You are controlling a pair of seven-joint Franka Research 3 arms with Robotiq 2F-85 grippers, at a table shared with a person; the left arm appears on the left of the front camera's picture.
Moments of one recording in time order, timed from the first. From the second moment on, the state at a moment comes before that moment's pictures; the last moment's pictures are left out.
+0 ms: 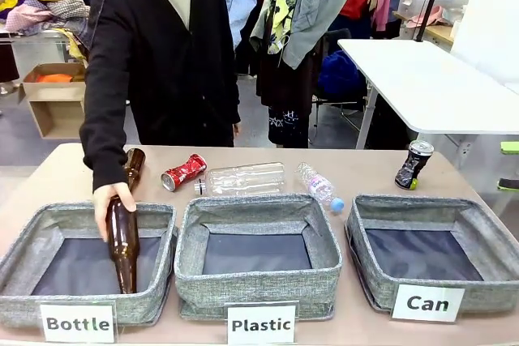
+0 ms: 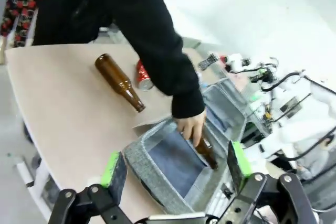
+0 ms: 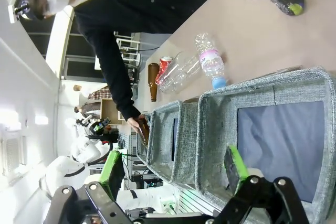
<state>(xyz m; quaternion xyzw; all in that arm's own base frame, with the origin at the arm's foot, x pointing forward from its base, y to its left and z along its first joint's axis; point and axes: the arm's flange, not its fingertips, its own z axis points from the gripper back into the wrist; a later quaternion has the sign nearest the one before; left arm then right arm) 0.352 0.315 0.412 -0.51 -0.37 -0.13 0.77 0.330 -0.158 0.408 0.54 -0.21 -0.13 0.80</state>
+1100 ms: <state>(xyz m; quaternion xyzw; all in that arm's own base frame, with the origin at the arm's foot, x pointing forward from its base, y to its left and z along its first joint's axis) 0.450 0.154 0.477 -0.37 -0.29 -0.24 0.85 0.330 -0.158 0.409 0.54 -0.21 -0.13 0.80</state>
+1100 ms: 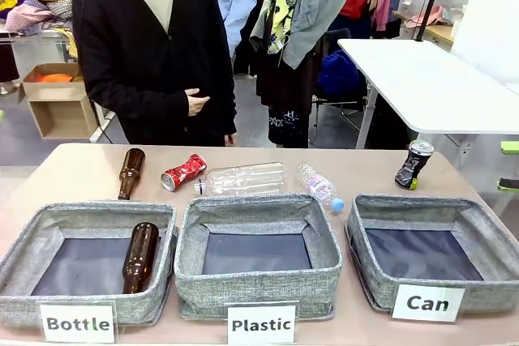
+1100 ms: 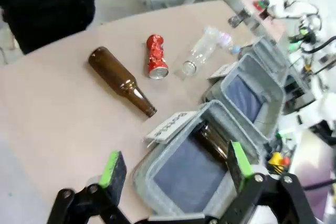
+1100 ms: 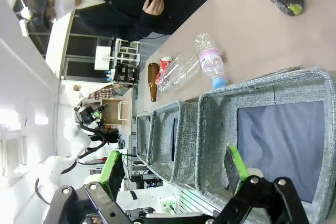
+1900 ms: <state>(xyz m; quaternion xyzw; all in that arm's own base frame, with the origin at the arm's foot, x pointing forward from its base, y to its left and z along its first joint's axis) 0.565 -0.112 0.425 -0.19 -0.16 -0.42 0.87 0.330 -0.158 0.409 0.54 -0.21 -0.13 0.80</state>
